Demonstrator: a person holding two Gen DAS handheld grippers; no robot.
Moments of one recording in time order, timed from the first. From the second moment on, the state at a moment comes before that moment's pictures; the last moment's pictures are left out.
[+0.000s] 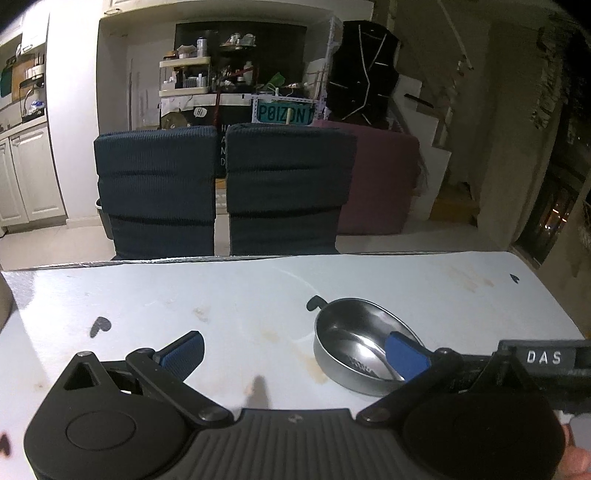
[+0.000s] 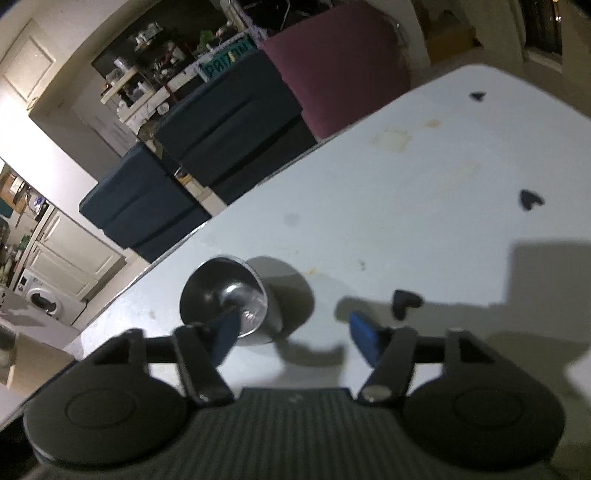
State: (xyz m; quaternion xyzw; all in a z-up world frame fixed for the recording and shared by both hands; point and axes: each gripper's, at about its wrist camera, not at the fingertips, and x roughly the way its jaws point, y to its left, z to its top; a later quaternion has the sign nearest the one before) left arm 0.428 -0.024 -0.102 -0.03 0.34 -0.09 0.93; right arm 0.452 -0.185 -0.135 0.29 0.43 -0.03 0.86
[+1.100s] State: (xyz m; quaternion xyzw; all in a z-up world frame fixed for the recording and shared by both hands) left arm 0.446 -0.016 -0.129 -0.06 0.37 -0.10 0.92; right arm 0.480 -0.165 -0.151 0.22 0.44 0.00 0.87
